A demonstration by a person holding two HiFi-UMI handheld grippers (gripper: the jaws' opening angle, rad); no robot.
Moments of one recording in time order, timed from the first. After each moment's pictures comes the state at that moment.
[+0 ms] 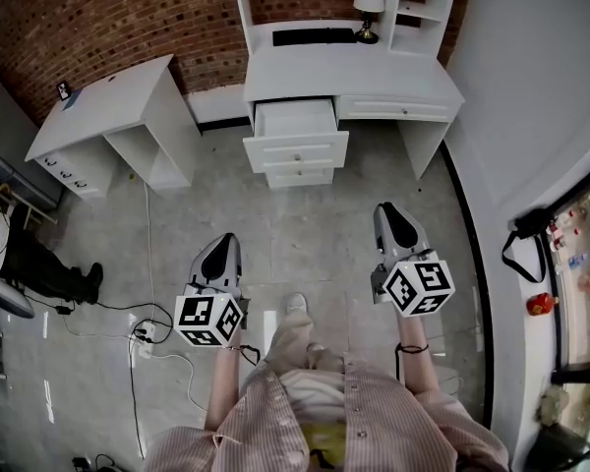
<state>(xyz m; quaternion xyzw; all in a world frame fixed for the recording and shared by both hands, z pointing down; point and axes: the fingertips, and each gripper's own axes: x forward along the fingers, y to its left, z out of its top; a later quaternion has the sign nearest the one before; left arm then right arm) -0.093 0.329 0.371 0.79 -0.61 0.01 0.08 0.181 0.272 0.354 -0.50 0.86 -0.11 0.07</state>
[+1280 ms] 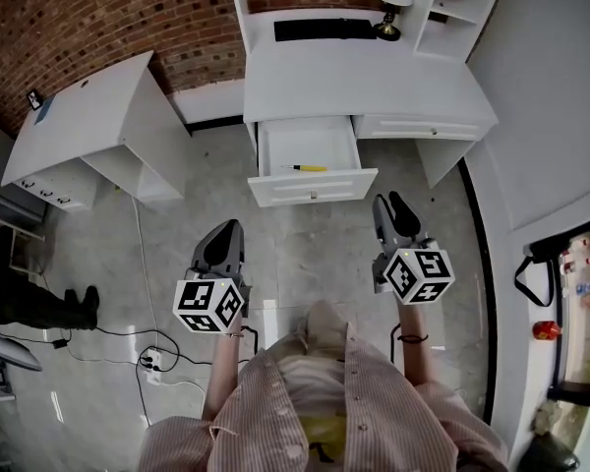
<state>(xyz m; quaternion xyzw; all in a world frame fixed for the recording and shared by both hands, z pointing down) -0.169 0.061 0.410 0.80 -0.58 0.02 0.14 0.105 0.014 0.400 -0.54 0.83 -0.14 0.02</state>
